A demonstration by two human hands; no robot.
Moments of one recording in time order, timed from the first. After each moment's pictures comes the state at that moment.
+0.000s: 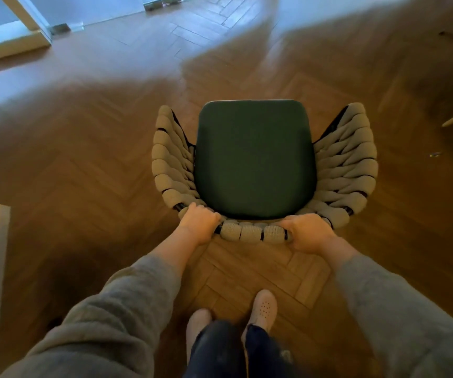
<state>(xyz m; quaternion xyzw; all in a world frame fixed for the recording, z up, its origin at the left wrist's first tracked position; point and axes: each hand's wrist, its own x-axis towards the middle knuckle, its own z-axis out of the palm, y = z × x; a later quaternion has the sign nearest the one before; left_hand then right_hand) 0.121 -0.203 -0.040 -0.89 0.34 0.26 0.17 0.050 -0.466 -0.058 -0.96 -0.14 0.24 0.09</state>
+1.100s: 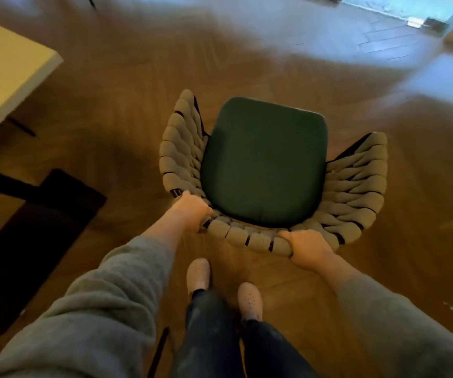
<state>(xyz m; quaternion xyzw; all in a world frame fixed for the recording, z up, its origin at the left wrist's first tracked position) 0.075 -0.356 -0.027 -0.91 0.07 0.39 0.11 0.145 -0.641 -0.066 -0.87 -0.40 0.29 -0.06</state>
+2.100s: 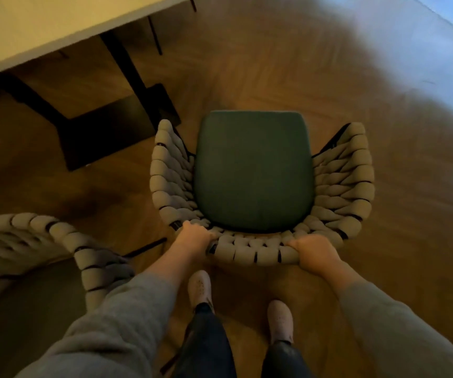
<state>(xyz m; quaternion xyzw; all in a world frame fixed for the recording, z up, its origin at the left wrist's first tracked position) -0.160 -0.603 -0.022 -0.87 -0.29 0.40 -0.07 0.087 -0.754 -0.066 -0.69 -0.67 0.22 -0.15</state>
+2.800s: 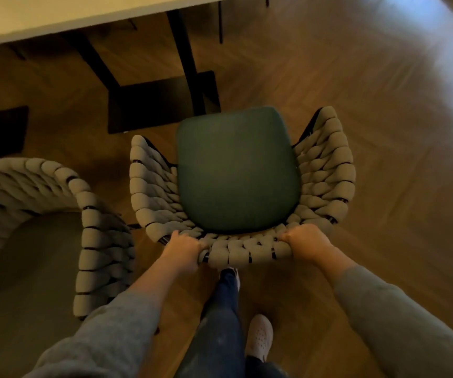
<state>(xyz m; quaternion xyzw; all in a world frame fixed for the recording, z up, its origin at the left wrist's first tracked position) -0.178 -0.657 -0.044 -0.81 -0.46 0.31 -0.18 0.127 -0.674 -0.058 -0.51 -0.81 0.19 -0.23</state>
